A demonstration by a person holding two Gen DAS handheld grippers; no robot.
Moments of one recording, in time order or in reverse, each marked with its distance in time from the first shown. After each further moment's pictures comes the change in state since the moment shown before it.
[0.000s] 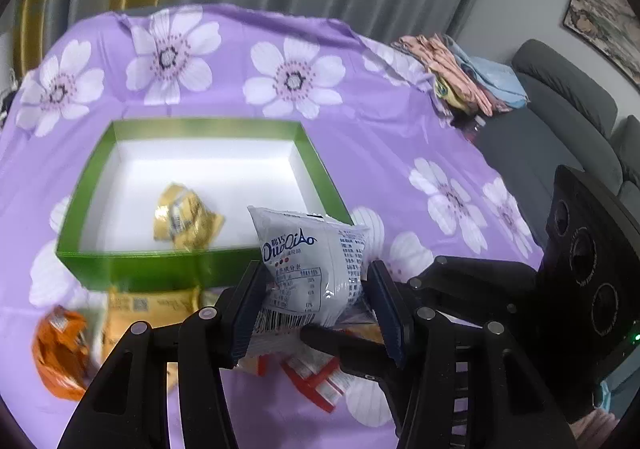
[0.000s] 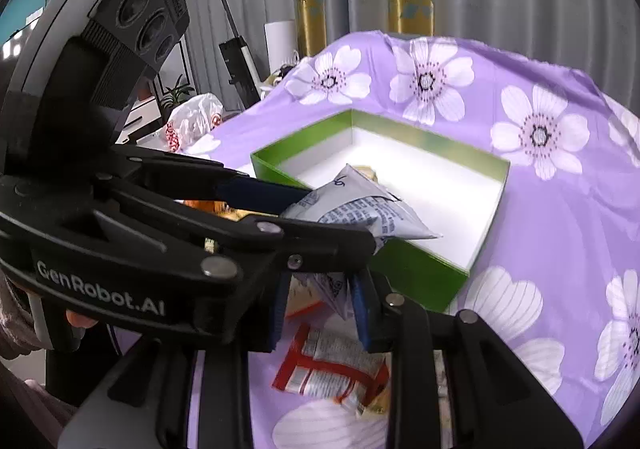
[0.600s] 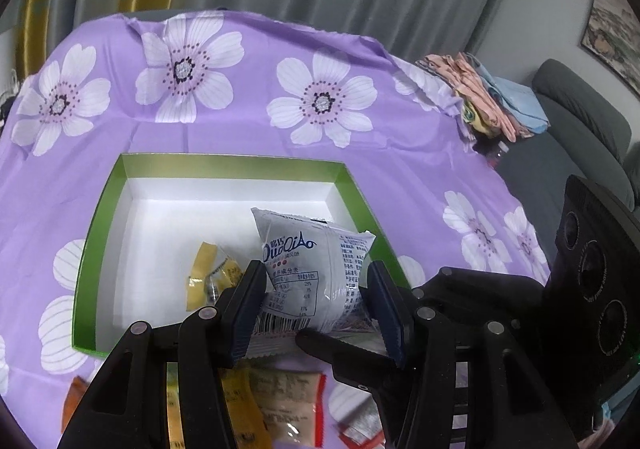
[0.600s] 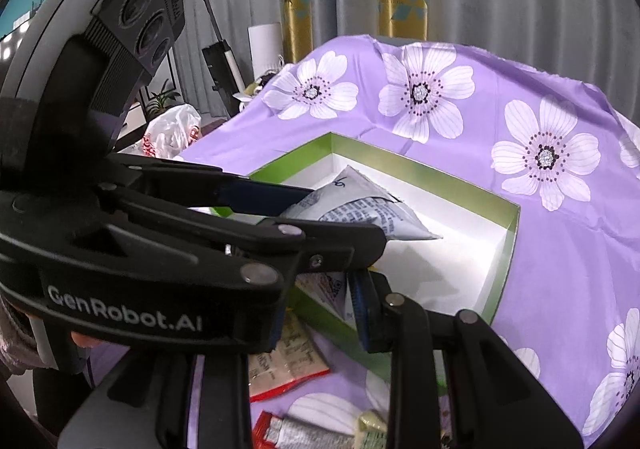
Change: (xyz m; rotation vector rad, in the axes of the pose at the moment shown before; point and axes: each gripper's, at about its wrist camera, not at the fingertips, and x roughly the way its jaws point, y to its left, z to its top) left arm 0.036 0.050 0.050 -0.037 -0.015 0.011; right arm 0.059 -0.022 0.045 0.020 0.026 -0.036
